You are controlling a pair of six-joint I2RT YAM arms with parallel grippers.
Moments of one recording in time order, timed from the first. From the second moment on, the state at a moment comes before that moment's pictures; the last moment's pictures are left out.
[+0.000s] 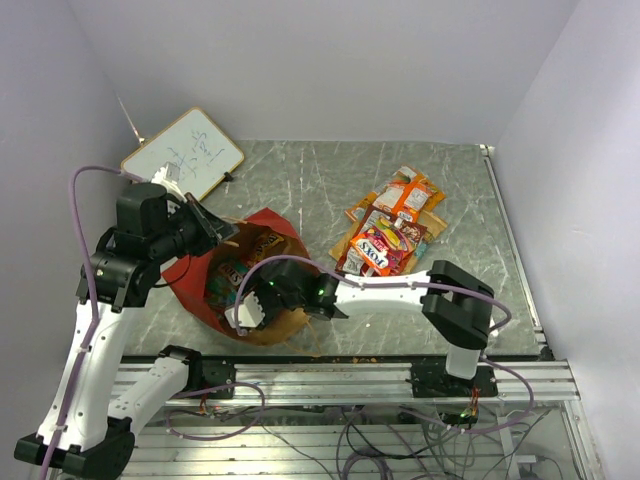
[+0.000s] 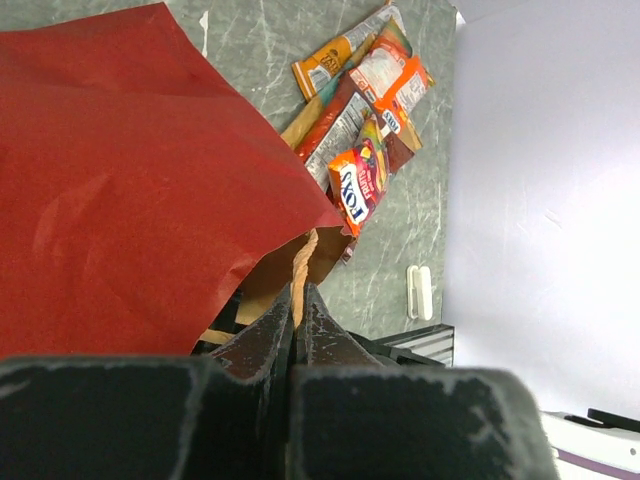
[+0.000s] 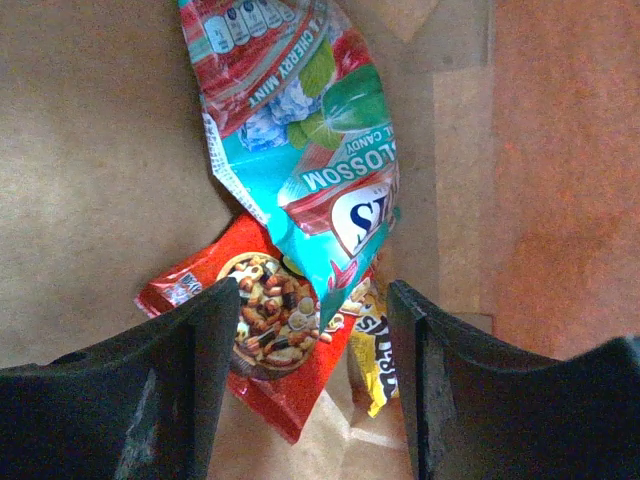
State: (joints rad) left arm -0.25 0.86 1.25 -0.89 0.24 -0.80; right arm 1.22 1.82 1.15 0.10 -0.12 -1.10
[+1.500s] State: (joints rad) left arm -0.25 0.89 1.22 -0.88 0.25 -0.80; right arm 1.21 1.42 1.03 -0.09 -0.06 -0.83
